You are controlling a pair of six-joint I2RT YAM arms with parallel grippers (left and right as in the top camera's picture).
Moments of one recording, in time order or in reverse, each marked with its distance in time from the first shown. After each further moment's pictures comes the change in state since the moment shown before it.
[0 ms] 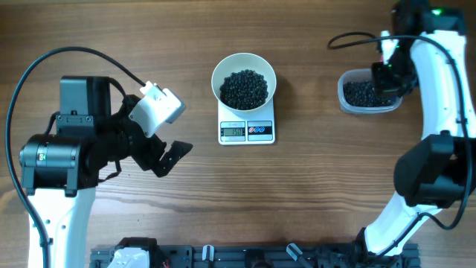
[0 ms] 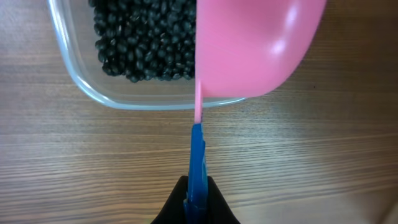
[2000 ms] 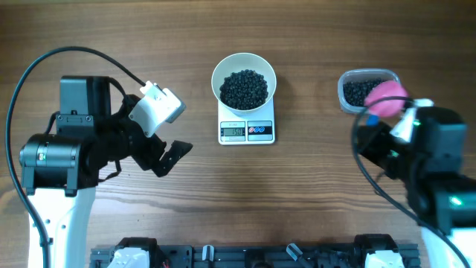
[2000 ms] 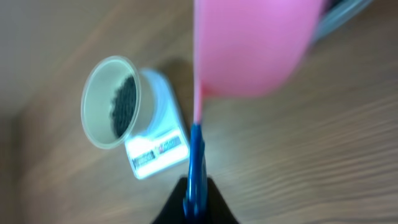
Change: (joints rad) left arm 0.000 0.000 0.001 0.000 0.000 0.000; right arm 0.096 -1.092 -0.888 0.558 -0.443 0.754
